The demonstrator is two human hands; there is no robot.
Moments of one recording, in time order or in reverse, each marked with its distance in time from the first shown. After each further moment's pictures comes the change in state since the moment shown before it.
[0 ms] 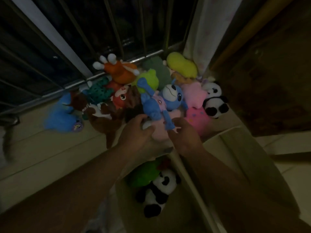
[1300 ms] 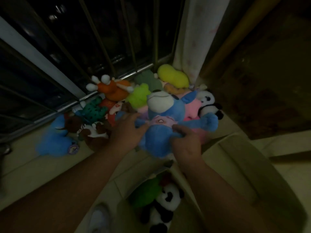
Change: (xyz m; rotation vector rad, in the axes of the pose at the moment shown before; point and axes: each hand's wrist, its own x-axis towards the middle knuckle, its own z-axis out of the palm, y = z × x) left_hand 0.049 0.031 -0.035 0.256 0.072 0.218; right_hand -0.004 -0.042 -0.015 0.452 0.238 0.198
